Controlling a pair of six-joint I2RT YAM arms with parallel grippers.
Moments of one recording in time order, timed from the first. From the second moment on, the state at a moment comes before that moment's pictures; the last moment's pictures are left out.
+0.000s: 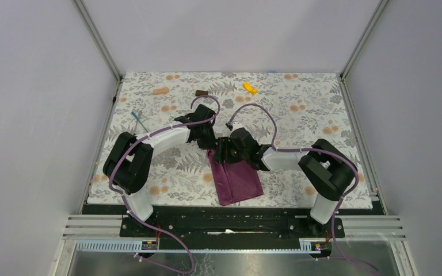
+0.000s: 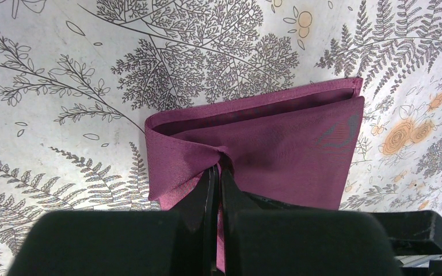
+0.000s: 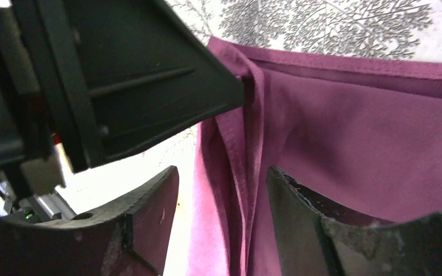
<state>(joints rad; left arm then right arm) -0.56 1.76 1.15 -0.45 0.06 -0.85 0.83 1.75 0.85 0.22 -0.09 0.66</state>
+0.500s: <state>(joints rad) -0.56 1.76 1.15 -0.45 0.07 -0.85 0.78 1.83 0.87 0.32 -0.08 0.70</state>
